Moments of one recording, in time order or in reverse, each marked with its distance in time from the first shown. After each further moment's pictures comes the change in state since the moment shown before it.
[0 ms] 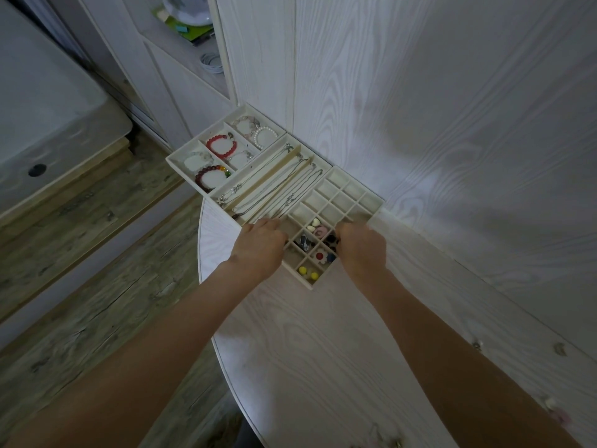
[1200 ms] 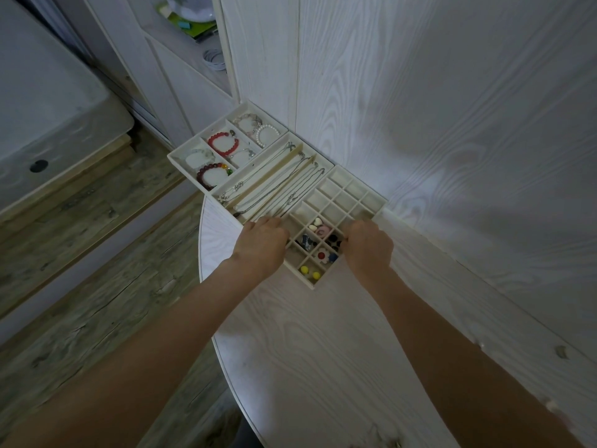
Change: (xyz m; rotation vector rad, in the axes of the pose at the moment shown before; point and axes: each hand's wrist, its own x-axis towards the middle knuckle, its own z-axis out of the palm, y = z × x) left_hand 0.003 0.001 0.002 0.004 0.010 -0.012; right_hand 0.007 0.007 0.010 0.085 0.004 0.149
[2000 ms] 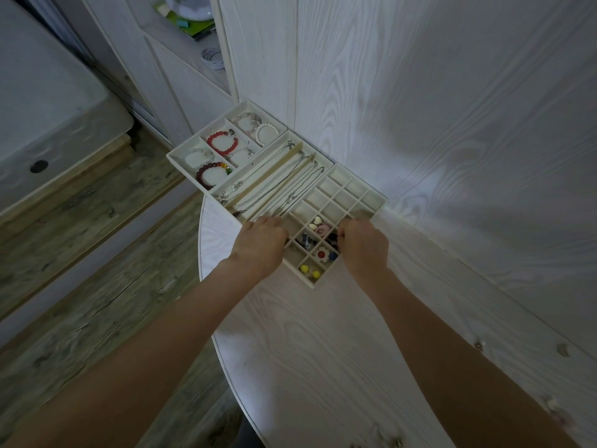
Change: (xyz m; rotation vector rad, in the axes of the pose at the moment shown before) left_hand -0.002 0.000 -0.001 -0.001 -0.009 -0.006; right_hand 0.000 -0.001 0.009 0.002 0.098 -0.107
